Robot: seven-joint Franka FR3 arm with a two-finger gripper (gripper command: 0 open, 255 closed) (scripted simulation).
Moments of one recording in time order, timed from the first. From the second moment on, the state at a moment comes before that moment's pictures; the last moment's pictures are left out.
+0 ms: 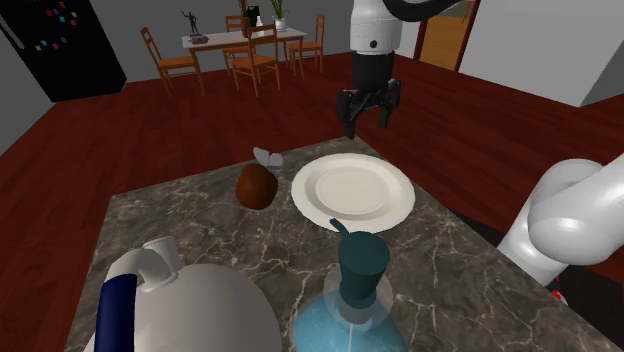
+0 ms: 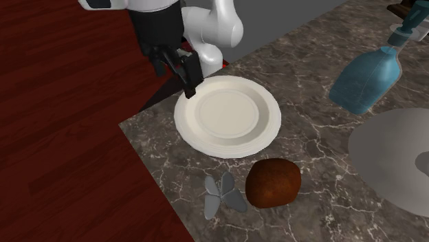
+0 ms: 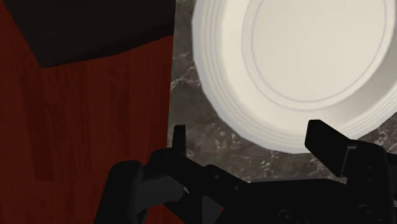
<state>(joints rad) -0.02 -0.51 0.23 -2.20 0.14 1.67 0.47</state>
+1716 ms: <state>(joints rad) 0.02 0.23 0.43 -1.58 0.13 1.66 1.28</state>
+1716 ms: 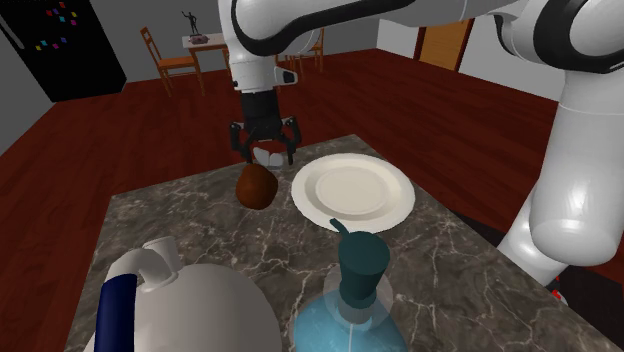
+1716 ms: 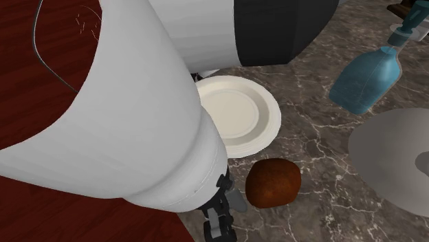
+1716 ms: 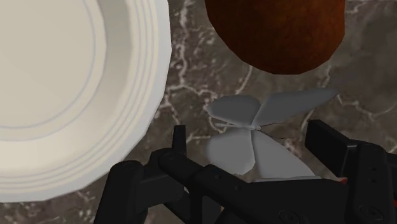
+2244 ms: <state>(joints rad) 0.02 0.23 0.43 -1.59 0.13 1.66 1.28</state>
